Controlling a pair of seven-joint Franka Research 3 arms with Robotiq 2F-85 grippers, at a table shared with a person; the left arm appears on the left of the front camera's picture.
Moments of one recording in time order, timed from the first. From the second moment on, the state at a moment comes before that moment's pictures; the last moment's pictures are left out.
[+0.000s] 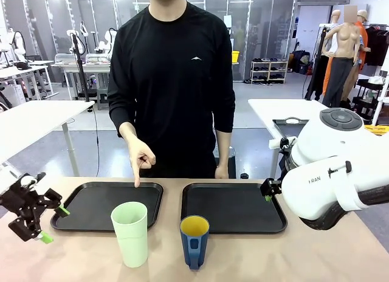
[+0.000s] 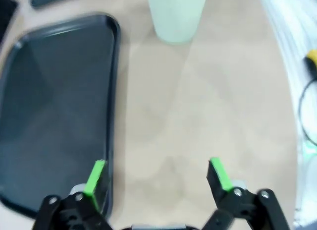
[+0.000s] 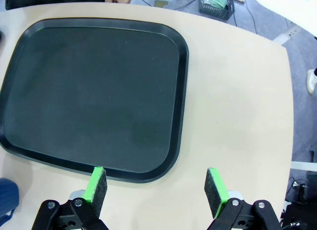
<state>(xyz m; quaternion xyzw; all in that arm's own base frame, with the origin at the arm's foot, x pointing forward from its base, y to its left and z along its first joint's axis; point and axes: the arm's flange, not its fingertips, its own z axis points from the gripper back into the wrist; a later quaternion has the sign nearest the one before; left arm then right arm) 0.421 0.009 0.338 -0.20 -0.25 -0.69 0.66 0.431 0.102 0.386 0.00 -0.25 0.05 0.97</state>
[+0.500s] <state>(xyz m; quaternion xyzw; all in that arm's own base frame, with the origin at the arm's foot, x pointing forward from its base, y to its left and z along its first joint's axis) 0.426 0.008 0.317 -0.37 -0.38 -0.60 0.60 0.431 0.102 0.386 0.00 -0.25 0.05 0.97</state>
